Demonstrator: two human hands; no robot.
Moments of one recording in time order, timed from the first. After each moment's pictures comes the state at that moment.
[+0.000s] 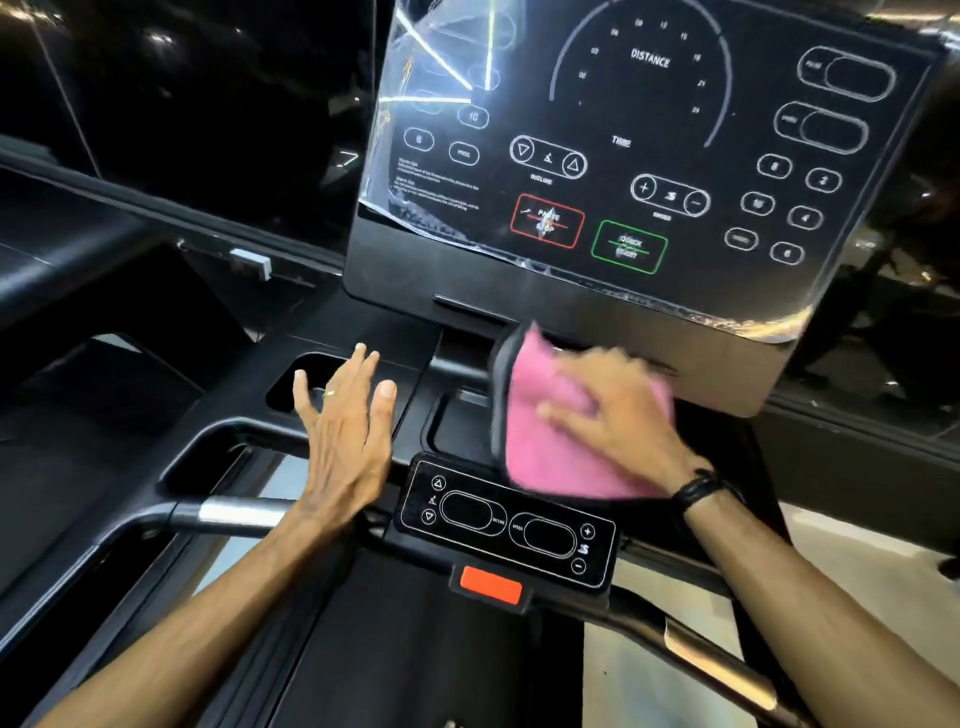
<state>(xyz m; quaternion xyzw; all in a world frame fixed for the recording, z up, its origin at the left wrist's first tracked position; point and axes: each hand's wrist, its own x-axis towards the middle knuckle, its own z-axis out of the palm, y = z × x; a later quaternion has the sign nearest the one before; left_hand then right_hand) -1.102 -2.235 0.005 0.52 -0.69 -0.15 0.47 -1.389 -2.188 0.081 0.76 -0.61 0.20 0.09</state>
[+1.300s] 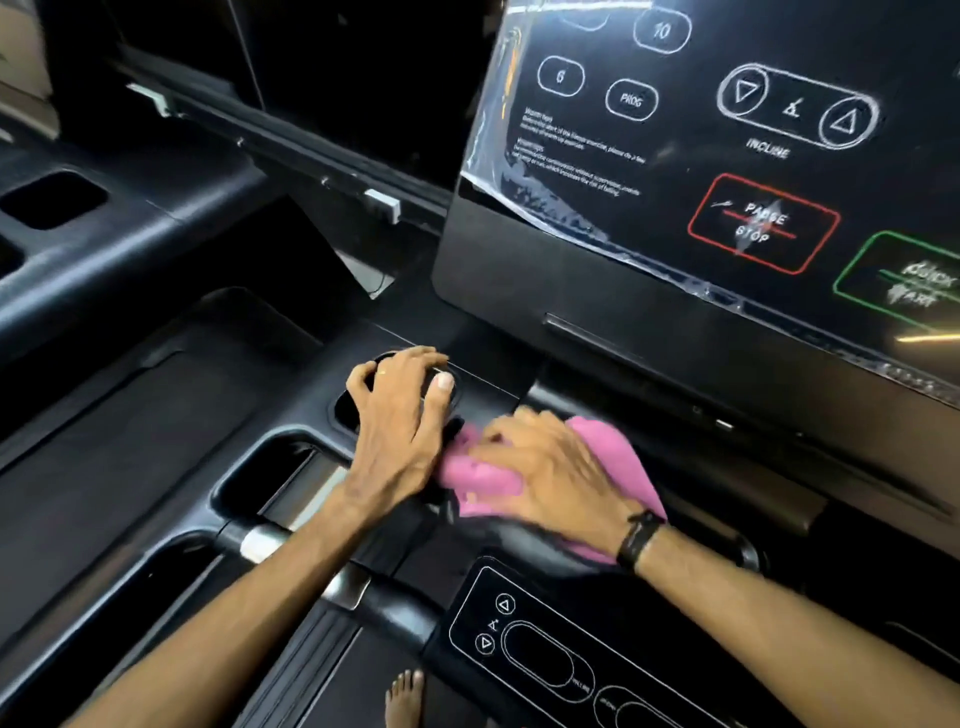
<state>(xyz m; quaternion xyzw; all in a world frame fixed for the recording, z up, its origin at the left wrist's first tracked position) -1.093 -2.333 -0.021 0.58 -0.68 -0.13 0.43 -1.290 -2.317 -0.018 0.91 -0.38 0.14 -0.04</state>
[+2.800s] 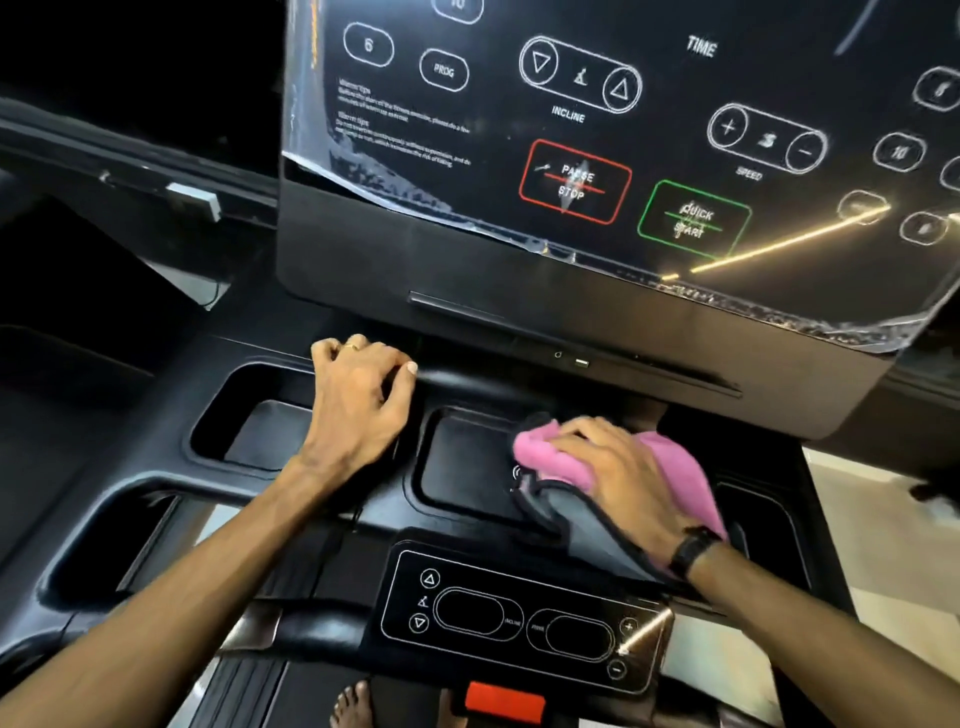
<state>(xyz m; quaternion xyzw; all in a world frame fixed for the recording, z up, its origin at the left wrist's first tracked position) -1.146 -2.368 -0.021 0.45 -0.80 -0.11 0.39 -1.410 -2.229 -0.008 0.77 -0.63 0.10 -0.03</state>
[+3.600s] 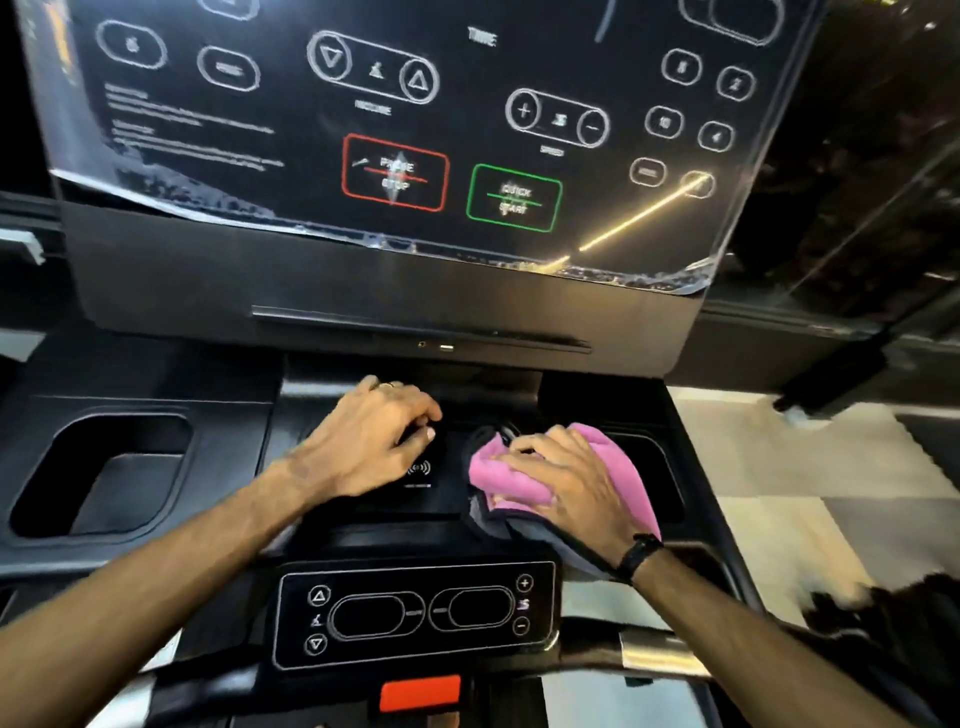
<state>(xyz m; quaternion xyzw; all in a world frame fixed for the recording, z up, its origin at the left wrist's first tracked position) -1.234 -2.343 -0.010 0.18 -0.95 -0.16 0.18 -1.450 -2.156 -0.020 0.73 -0.67 0.06 0.09</state>
